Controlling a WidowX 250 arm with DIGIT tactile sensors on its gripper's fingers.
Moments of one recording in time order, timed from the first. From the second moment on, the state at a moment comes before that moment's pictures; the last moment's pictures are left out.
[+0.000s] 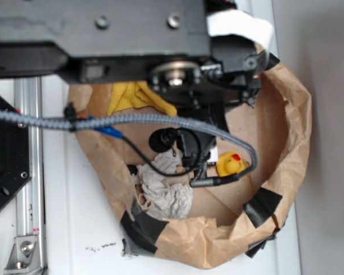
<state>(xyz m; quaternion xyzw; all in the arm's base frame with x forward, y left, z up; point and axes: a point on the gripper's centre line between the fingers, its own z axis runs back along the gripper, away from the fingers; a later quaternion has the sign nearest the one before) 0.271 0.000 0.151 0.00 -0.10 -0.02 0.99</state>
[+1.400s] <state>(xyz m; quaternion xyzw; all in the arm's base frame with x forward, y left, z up) 0.316 -0.010 0.071 0.02 -0.07 -0.08 0.99</state>
